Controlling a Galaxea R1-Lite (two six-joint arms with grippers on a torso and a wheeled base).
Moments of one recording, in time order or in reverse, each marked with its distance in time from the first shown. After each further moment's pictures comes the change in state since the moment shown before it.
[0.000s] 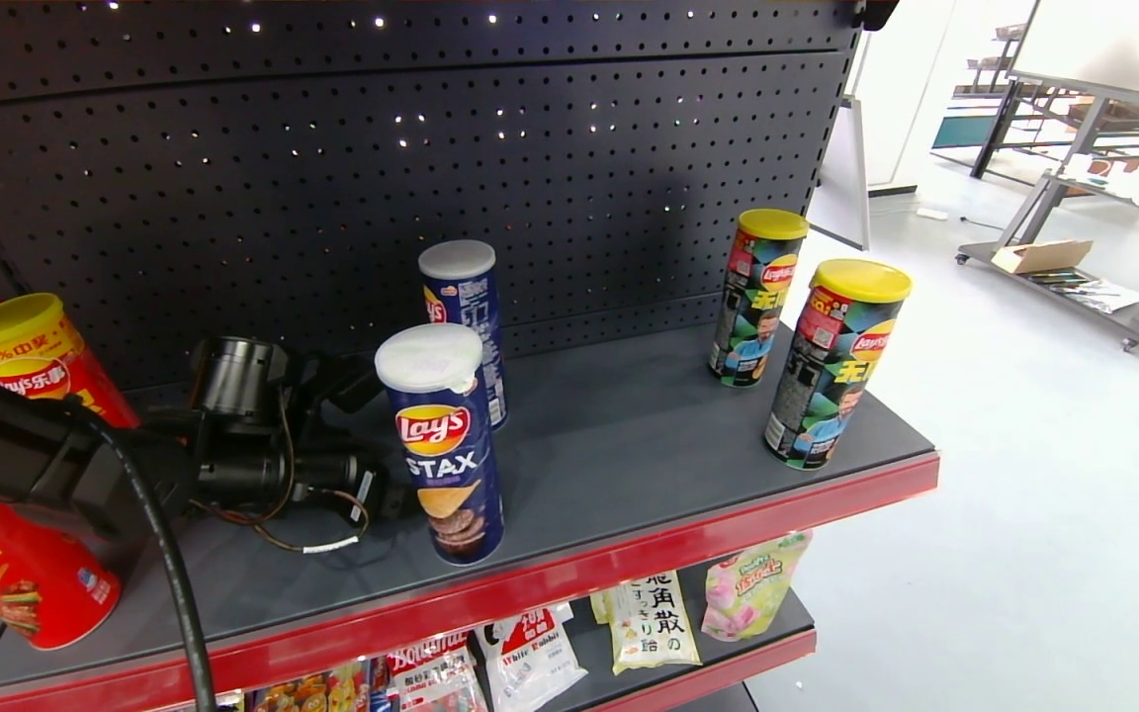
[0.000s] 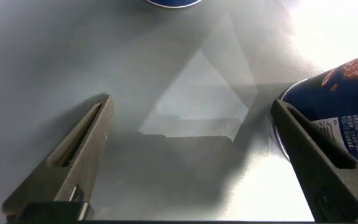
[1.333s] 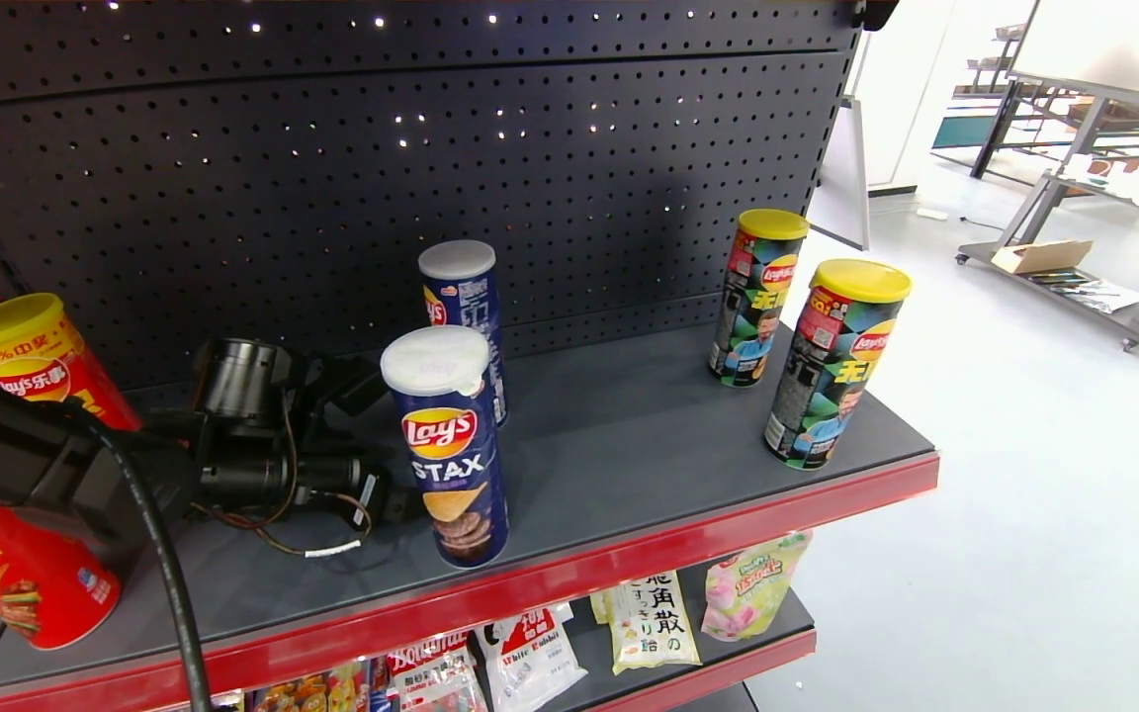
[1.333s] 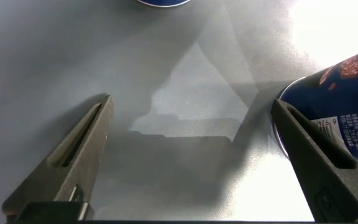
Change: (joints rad) left arm -0.013 -0.004 0.014 0.000 0.001 -0.001; right arm 0.000 0.000 0.000 0.000 0.000 0.000
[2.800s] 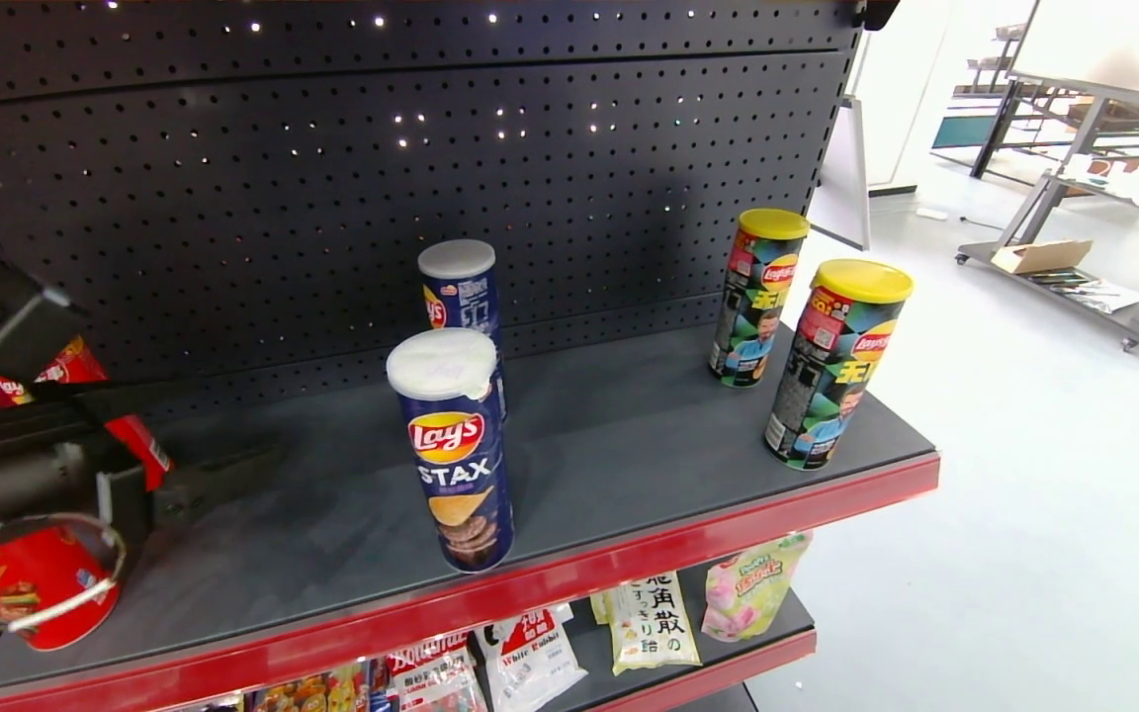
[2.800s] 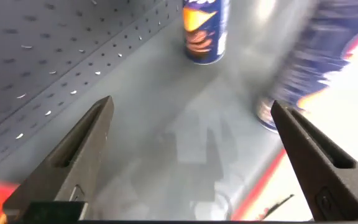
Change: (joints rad) left arm 0.189 -0.704 0.201 0.086 -0.014 0.023; right arm 0.000 0.000 0.000 0.000 0.000 0.000
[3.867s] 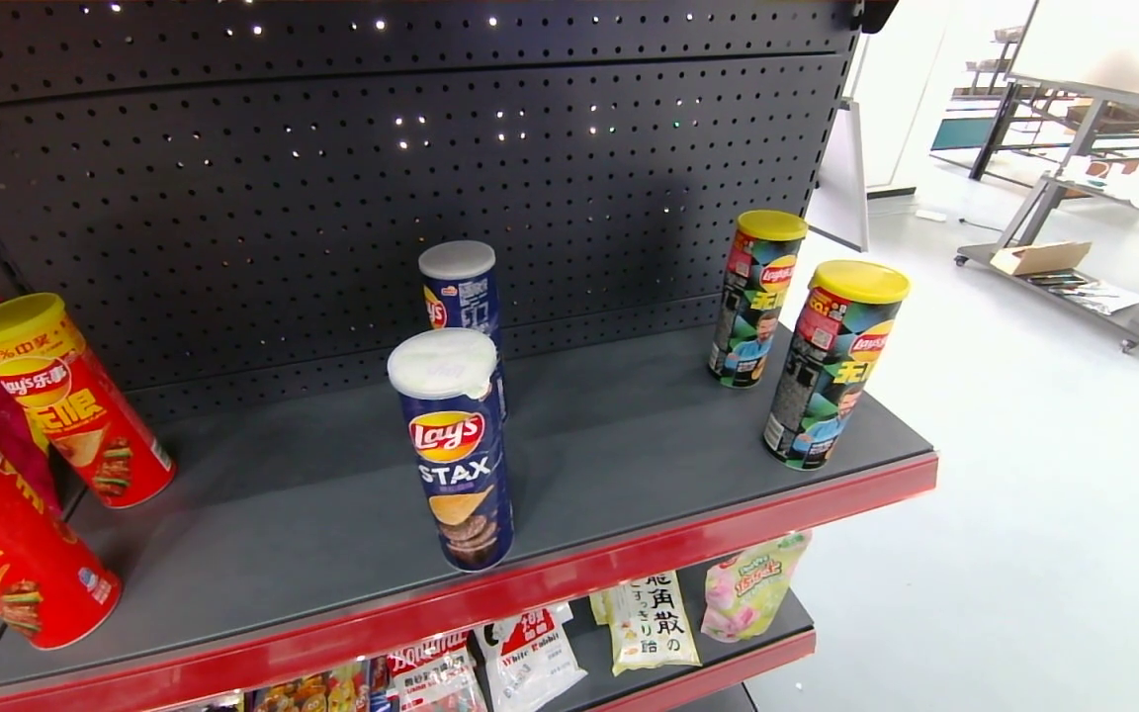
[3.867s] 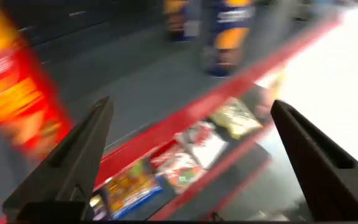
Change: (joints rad) left arm -0.195 -1.001 0.160 0.601 0.380 -0.250; right arm 0.000 -0.001 0.000 0.000 0.000 0.000
